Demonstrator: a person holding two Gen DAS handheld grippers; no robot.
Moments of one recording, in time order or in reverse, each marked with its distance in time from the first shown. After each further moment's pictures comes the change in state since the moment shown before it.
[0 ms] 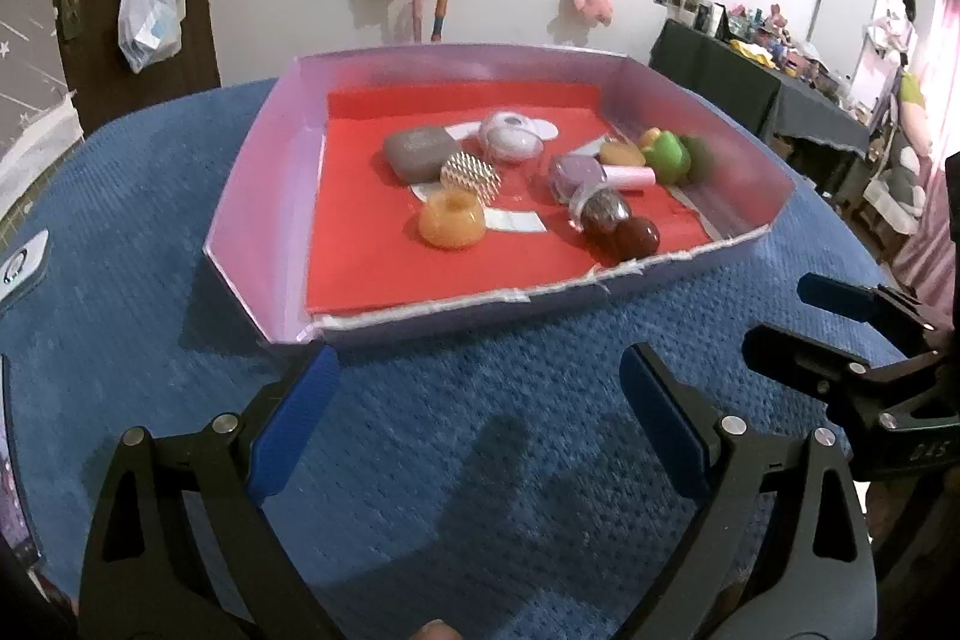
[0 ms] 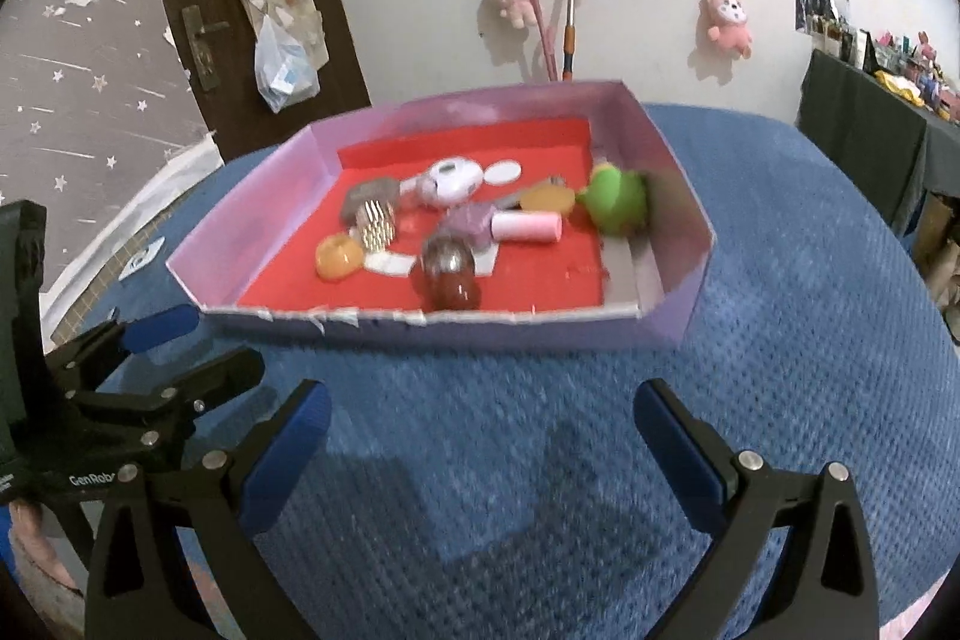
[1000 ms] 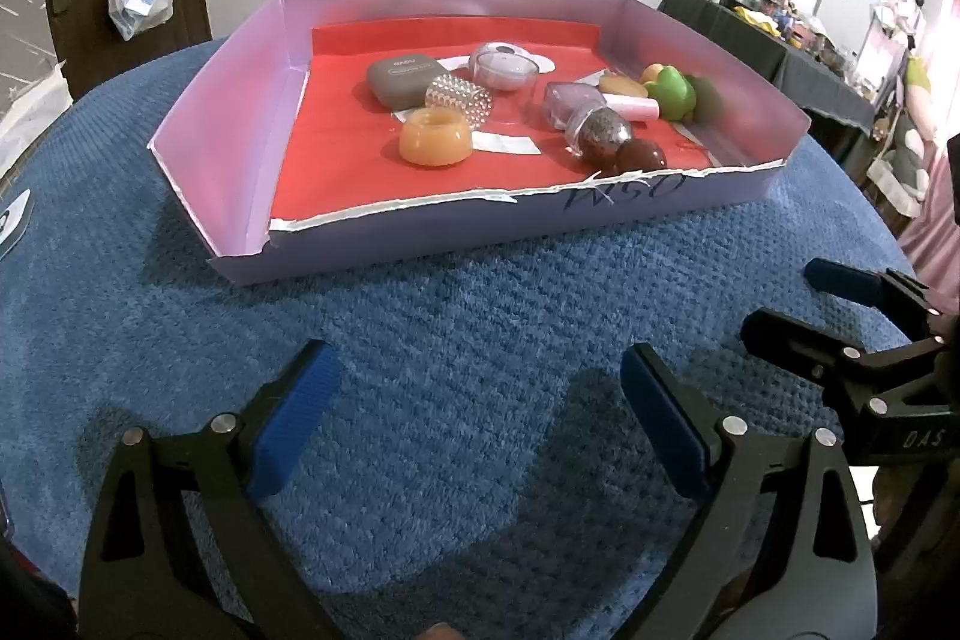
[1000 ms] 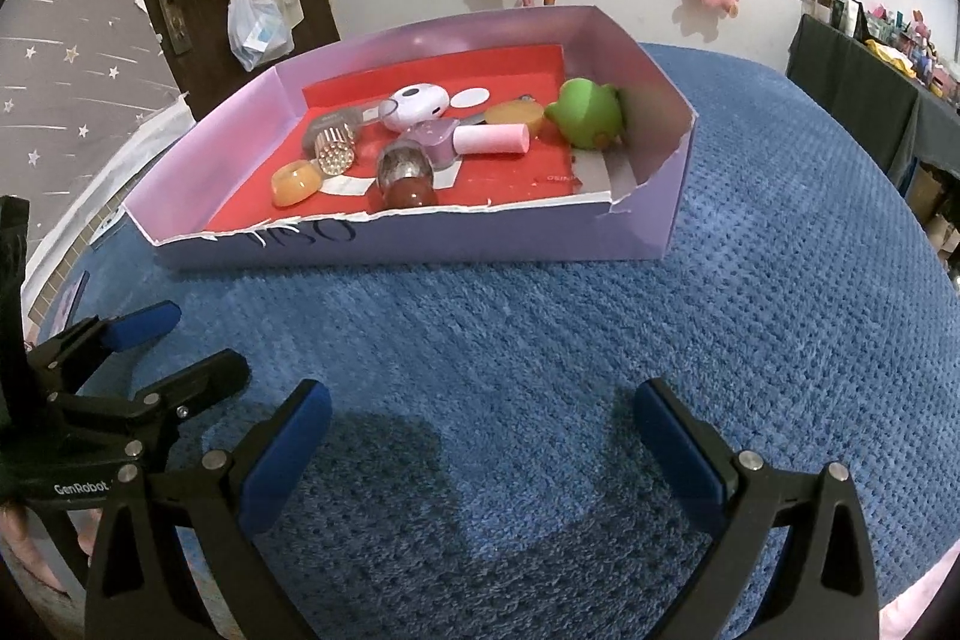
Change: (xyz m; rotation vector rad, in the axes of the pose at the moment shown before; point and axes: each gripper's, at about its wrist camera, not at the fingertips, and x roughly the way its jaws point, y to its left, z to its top) left arm 0.017 -0.005 -0.022 0.001 0.083 0.004; right arm 0.016 -0.014 -0.026 0.013 0.095 -0.047
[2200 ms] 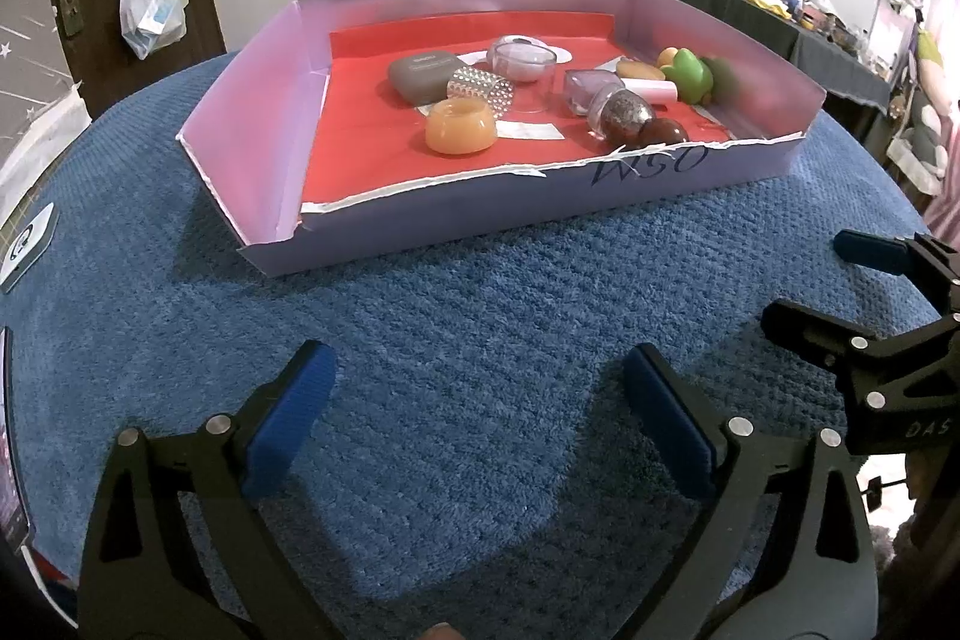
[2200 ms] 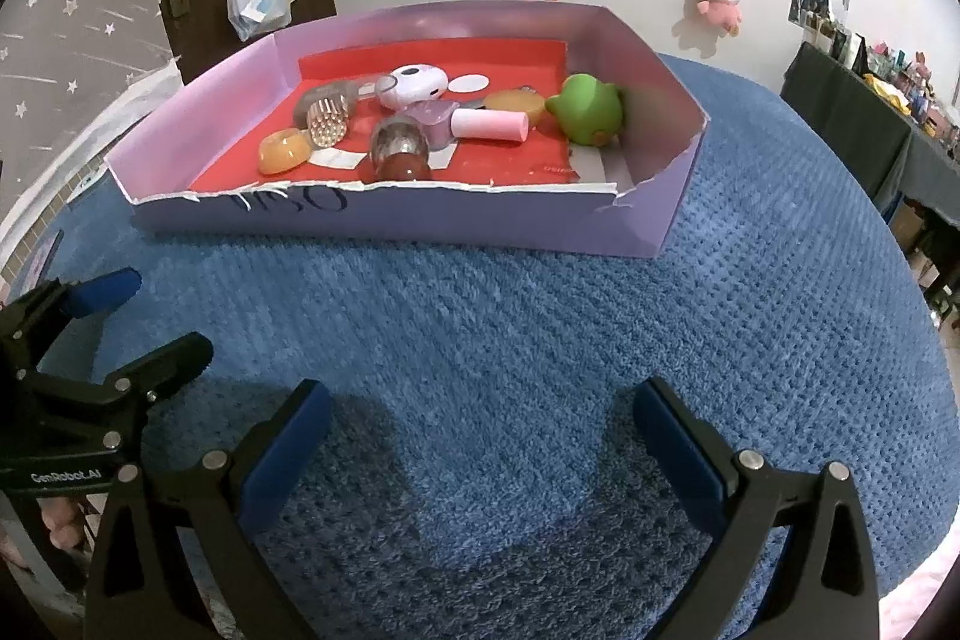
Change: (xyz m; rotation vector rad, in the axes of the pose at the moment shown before) left arm -0.001 0.004 -0.007 0.042 -0.006 0.071; right arm 0.005 0.009 -0.005 -0.087 0.019 -0.085
